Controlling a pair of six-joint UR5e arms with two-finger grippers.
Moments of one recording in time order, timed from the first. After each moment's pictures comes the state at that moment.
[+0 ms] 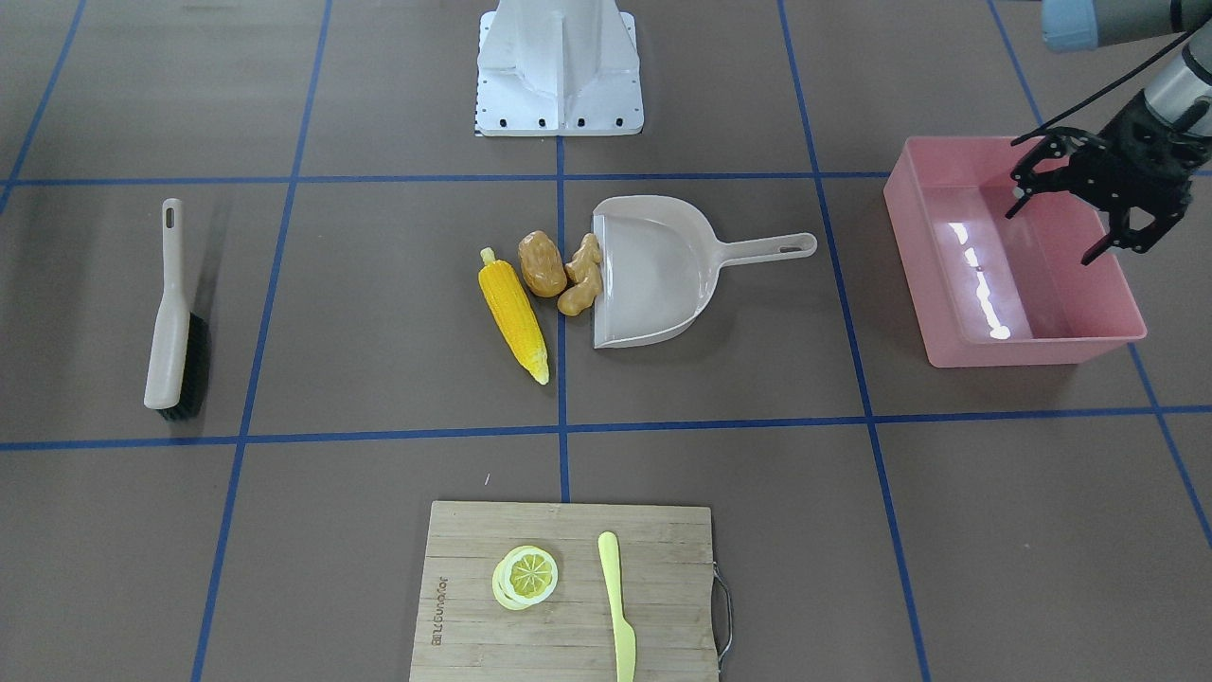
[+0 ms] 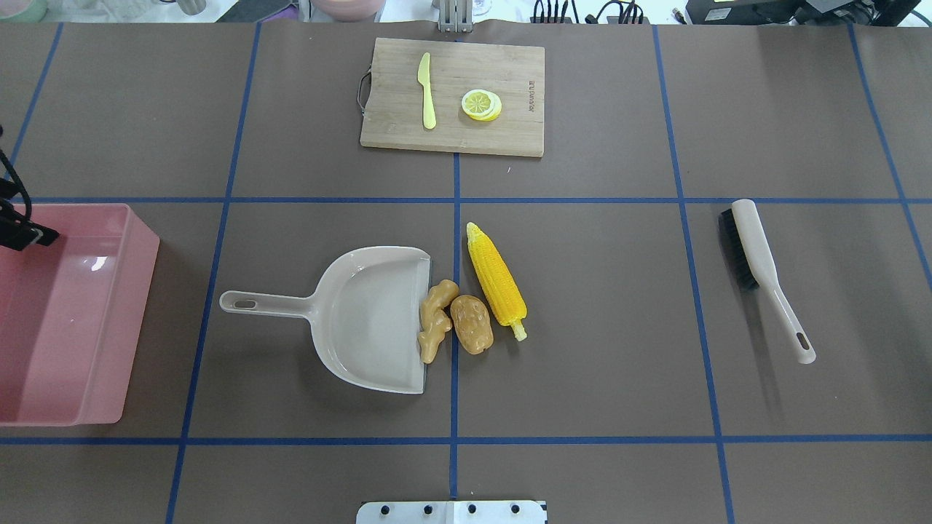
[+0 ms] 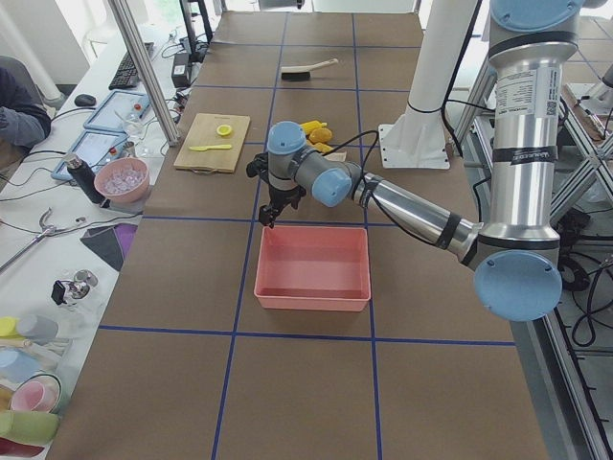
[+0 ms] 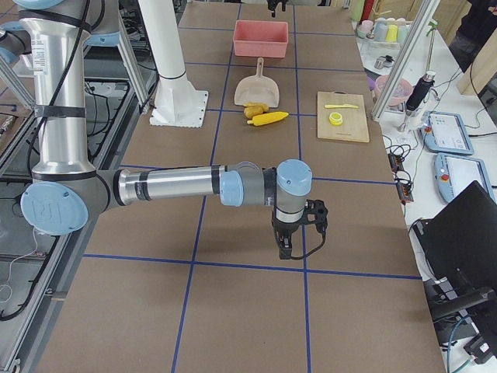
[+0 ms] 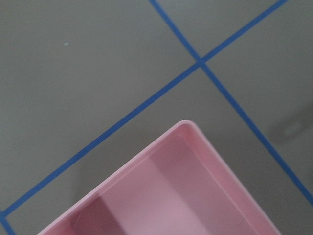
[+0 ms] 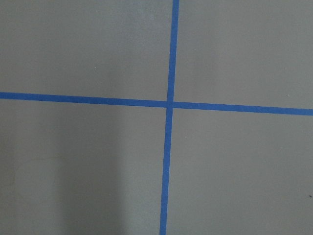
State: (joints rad) left arm -1.10 -1.54 -2.03 -1.80 -2.26 0.05; right arm 1.52 -1.58 1.70 -1.62 2.29 0.03
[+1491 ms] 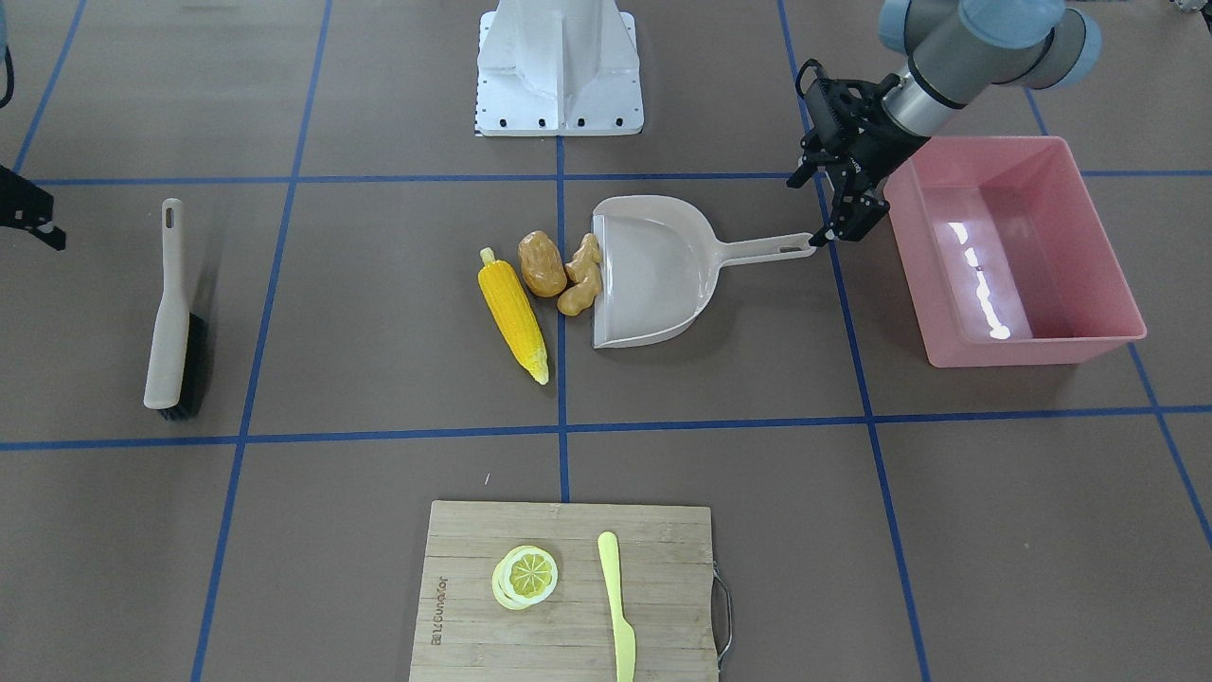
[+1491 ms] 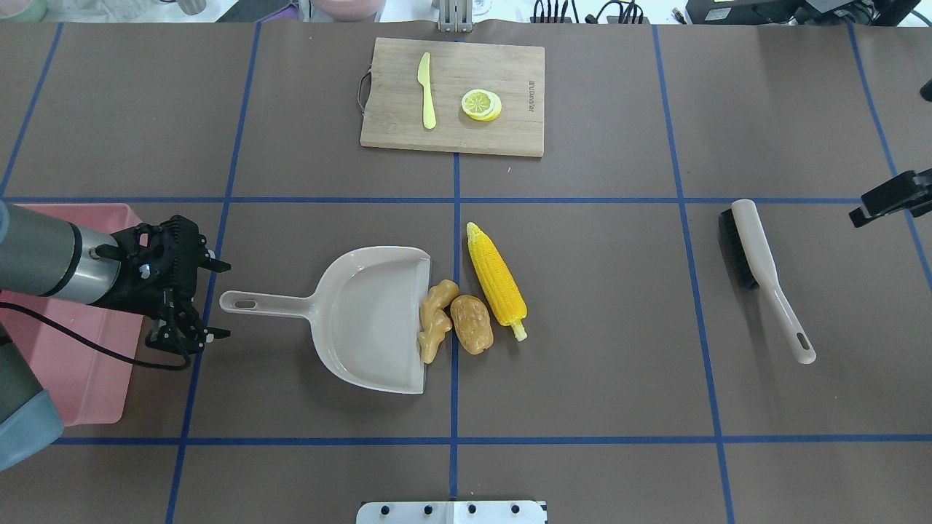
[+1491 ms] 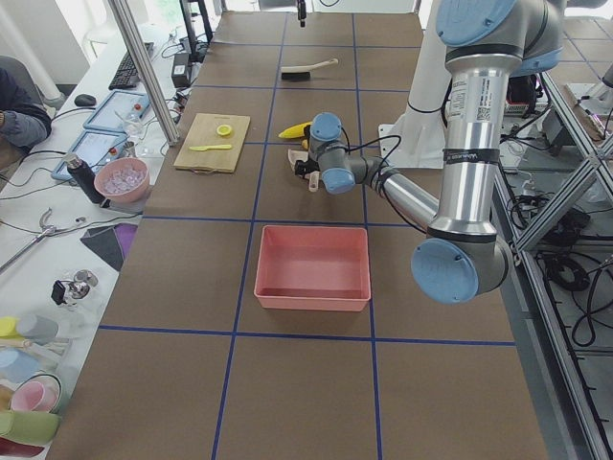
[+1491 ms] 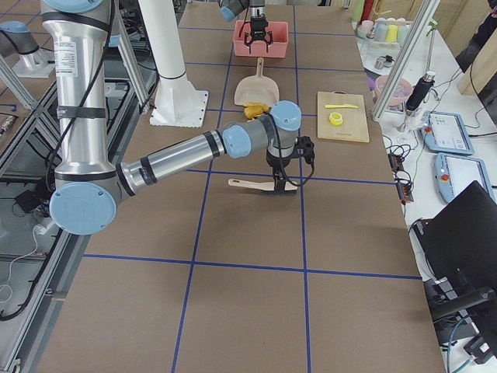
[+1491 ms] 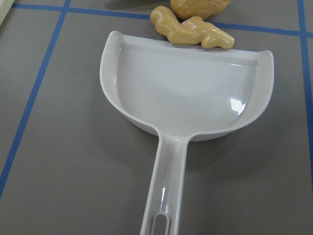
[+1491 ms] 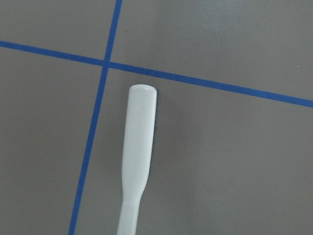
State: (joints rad) left arm -0.68 -1.62 -1.98 -2.22 -2.10 0.19; right arm 1.16 -1.60 2.02 -1.56 2.35 0.36
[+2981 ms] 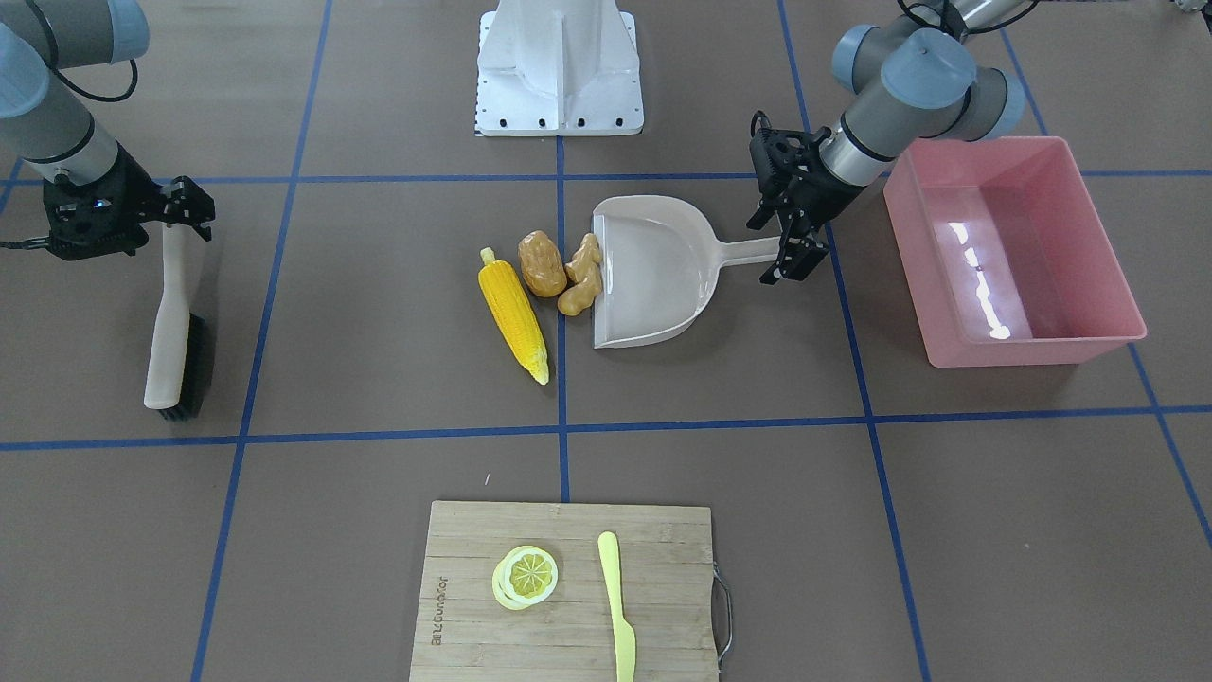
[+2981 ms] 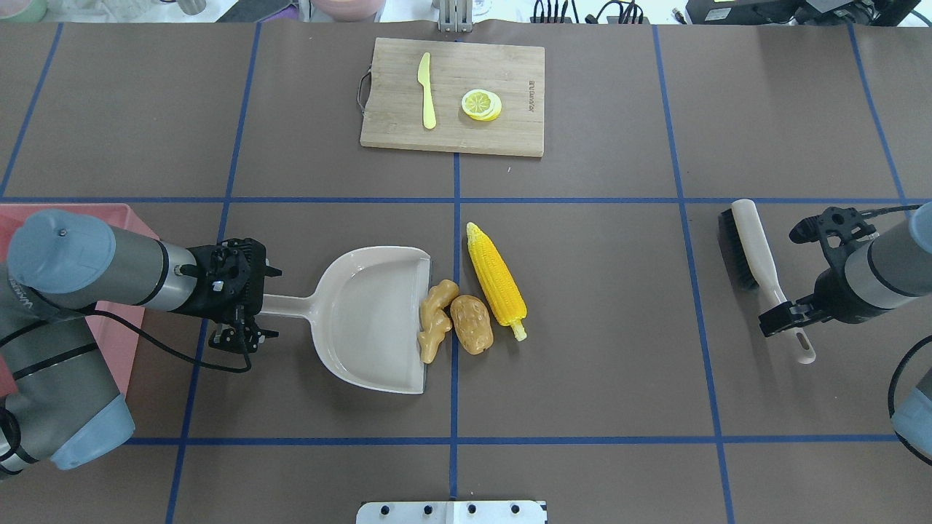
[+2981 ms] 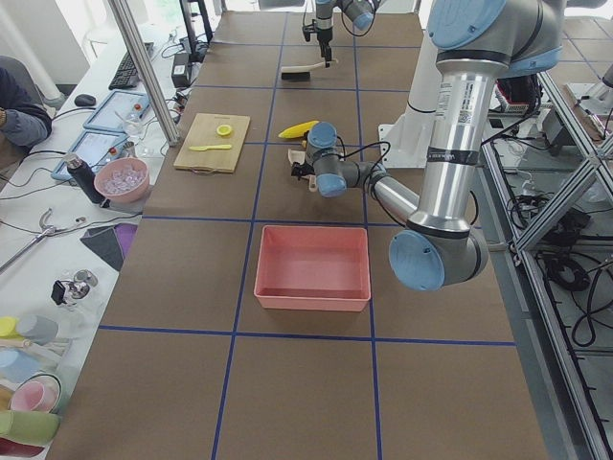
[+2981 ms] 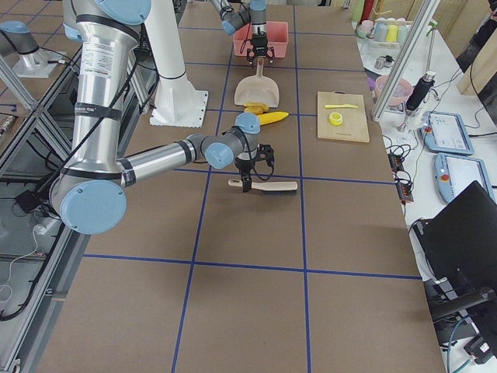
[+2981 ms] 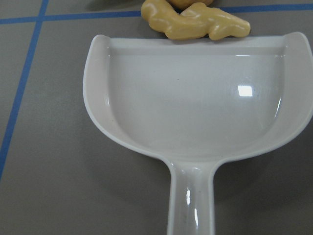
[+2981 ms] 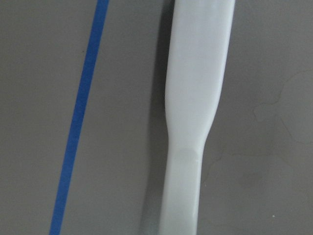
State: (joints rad) left arm -0.59 -1.73 -1.82 -2.27 -2.00 0.26; right arm 0.78 -1.72 1.97 -1.27 2.12 0.72
